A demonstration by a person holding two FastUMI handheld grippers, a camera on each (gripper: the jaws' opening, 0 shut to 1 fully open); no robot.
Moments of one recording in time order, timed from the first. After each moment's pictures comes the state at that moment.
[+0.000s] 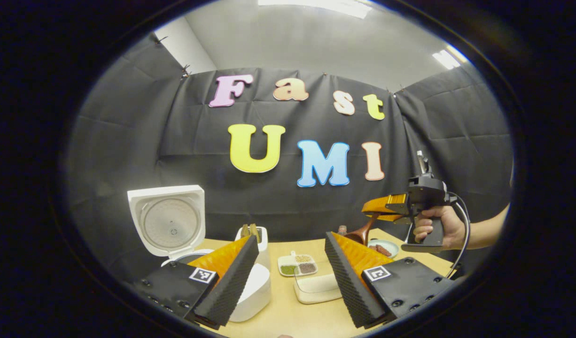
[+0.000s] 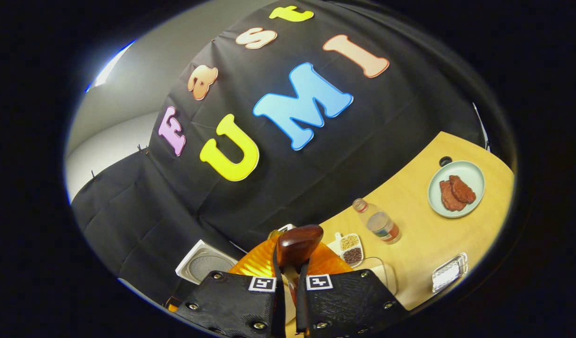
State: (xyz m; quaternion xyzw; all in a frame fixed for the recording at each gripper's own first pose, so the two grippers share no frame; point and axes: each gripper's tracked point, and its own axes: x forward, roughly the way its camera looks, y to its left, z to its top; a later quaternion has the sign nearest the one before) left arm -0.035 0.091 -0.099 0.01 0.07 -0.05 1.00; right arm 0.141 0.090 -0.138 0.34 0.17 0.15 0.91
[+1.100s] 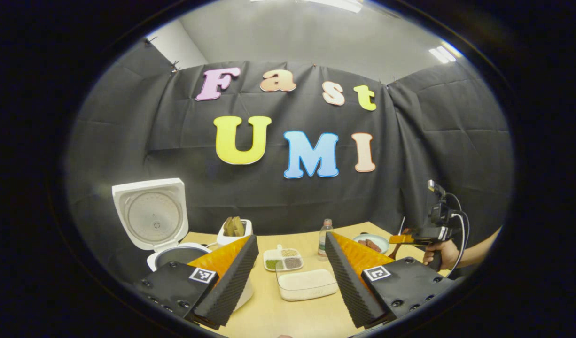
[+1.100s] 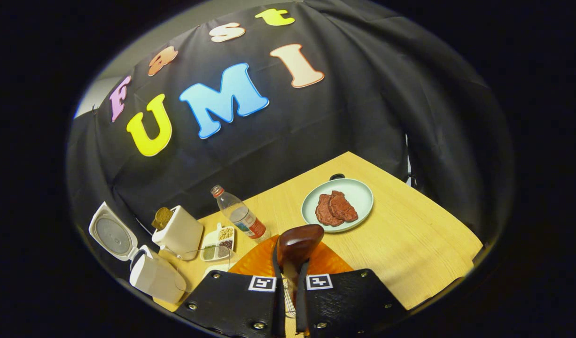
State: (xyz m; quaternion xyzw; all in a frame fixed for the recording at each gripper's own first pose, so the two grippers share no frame) left arm -0.030 0.047 -0.112 0.01 0.09 -0.06 0.99; right arm 0.107 -0.069 -0.284 0.17 0.23 -0.03 0.96
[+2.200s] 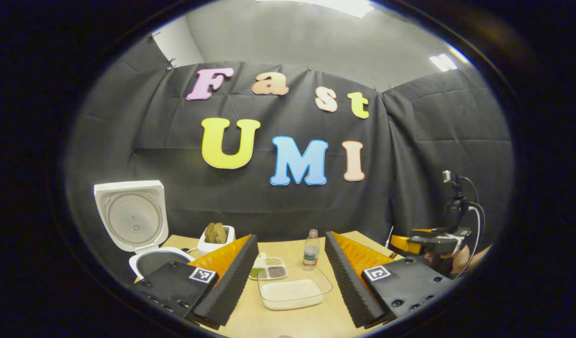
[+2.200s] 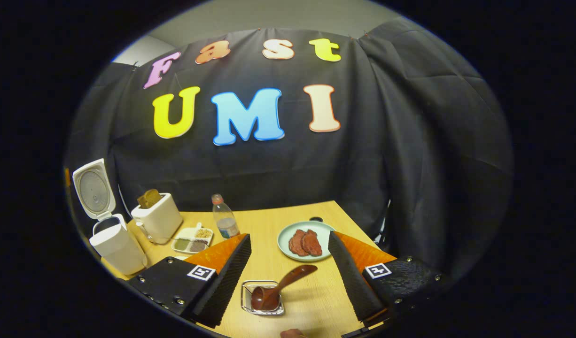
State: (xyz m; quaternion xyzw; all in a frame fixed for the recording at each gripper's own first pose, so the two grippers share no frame) left arm 0.005 0.014 -0.096 -0.02 0.07 -0.10 0.99; right arm 0.064 -0.087 -0.162 0.01 0.11 -0.04 0.99
